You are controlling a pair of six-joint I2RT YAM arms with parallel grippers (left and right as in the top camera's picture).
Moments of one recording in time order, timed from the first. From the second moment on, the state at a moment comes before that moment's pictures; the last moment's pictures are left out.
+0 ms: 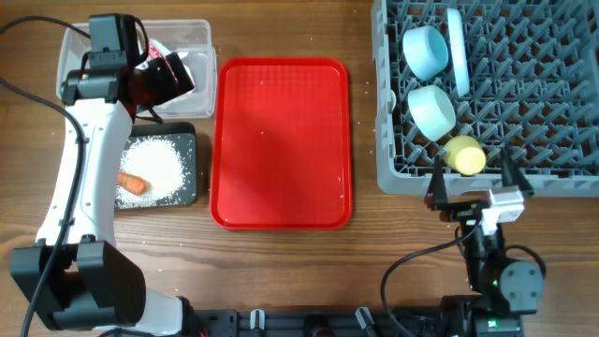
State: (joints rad) left arm 0.06 1.66 1.49 -0.84 -0.01 -0.36; right arm 0.02 0.17 0.13 0.27 -0.08 -0.12
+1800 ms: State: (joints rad) left arm 0.06 0.20 0.01 -0.05 0.07 -0.19; right arm 0.02 0.02 0.01 0.01 -0.12 -0.12
